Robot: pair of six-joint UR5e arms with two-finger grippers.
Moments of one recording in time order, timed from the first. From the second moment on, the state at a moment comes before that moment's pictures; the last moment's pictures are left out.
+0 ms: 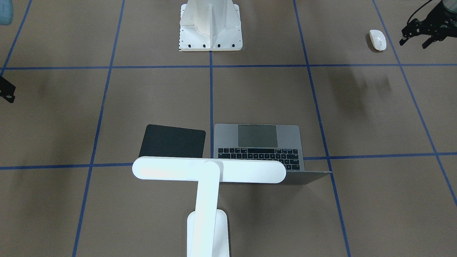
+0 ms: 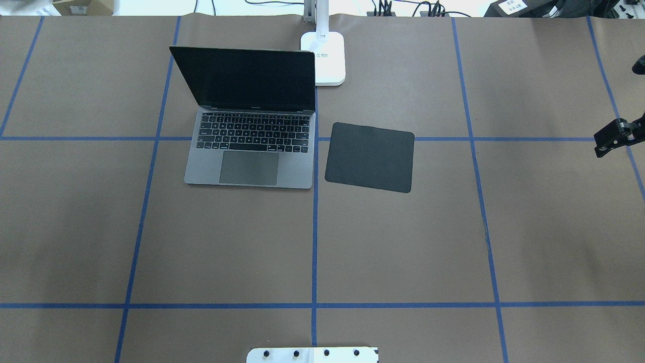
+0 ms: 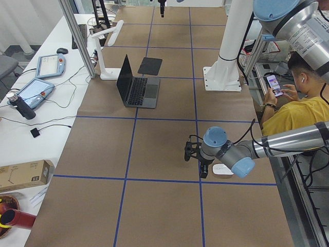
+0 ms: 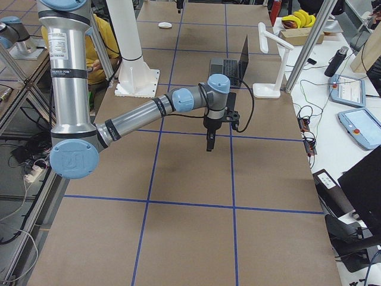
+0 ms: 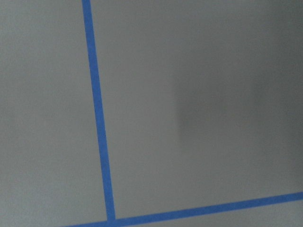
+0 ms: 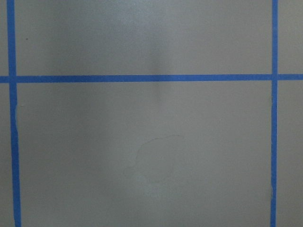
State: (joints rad) left arm -0.98 -0.86 -1.85 -2.57 -2.24 -0.66; right arm 1.18 -1.55 2.00 -1.78 2.18 0.47
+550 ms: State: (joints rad) left arm -0.79 -0.83 -1.85 -2.60 -2.22 -0.83; right arm 1.19 -1.56 2.01 -1.78 2.19 0.46
